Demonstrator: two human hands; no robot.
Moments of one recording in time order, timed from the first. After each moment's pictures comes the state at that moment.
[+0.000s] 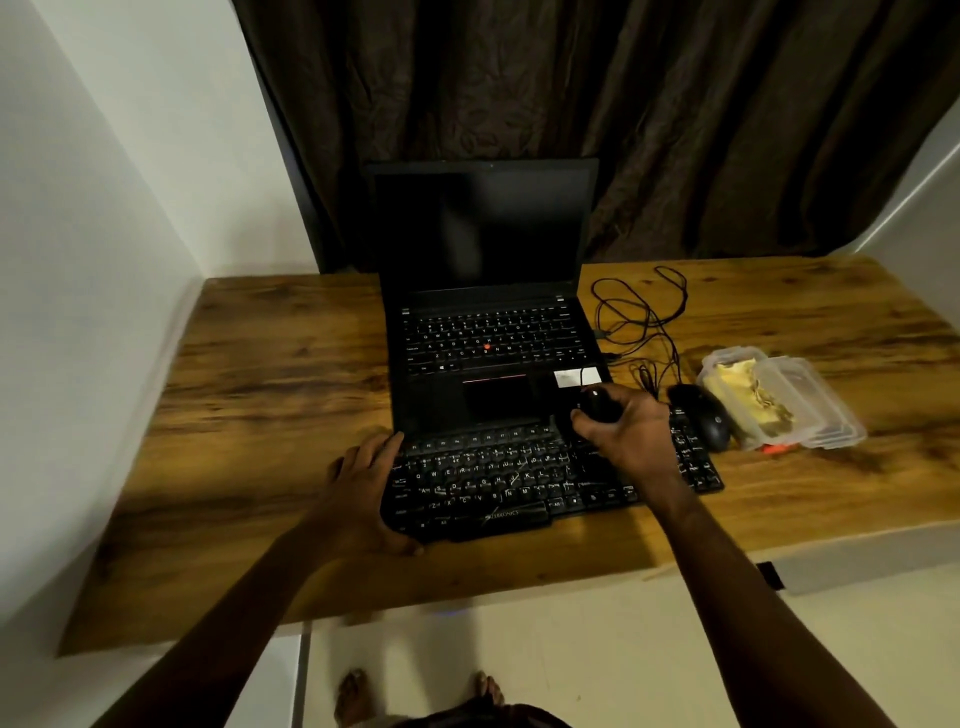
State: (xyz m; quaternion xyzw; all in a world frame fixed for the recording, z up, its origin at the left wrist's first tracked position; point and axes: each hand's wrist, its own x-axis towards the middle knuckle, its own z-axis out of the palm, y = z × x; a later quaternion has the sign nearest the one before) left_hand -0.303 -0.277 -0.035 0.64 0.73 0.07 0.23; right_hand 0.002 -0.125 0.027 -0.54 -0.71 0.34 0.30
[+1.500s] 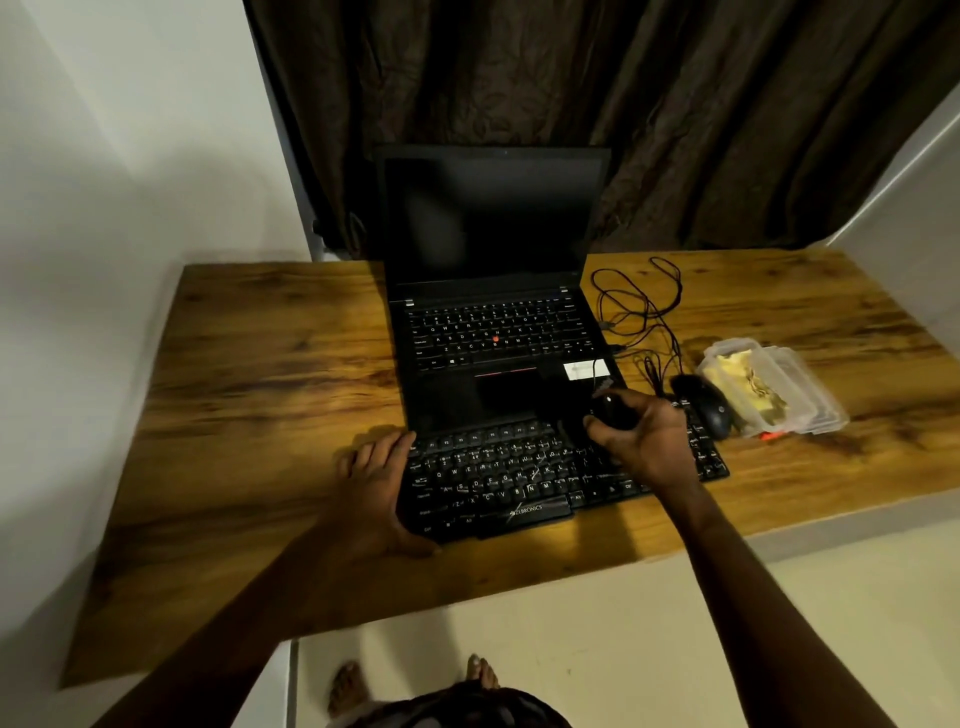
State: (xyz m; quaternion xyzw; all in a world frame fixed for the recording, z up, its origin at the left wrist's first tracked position) left_hand -0.321 -0.274 -0.050 0.67 0.71 0.08 0.23; right_hand -0.008 -0.144 0.027 -0.56 -0.70 0.32 0.29
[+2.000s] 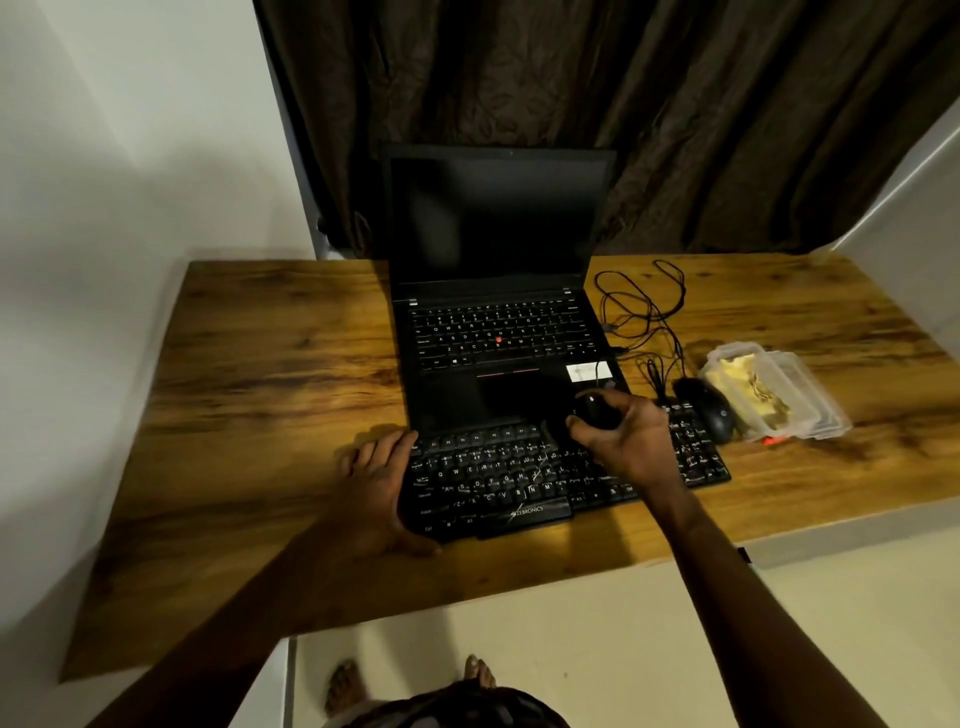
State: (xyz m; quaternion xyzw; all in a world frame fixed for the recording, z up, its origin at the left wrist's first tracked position) left_hand -0.321 -0.275 -0.048 0.67 0.70 0.09 0.24; right_hand -0.031 -0.153 0.037 -0.55 -0.71 0.33 0.29
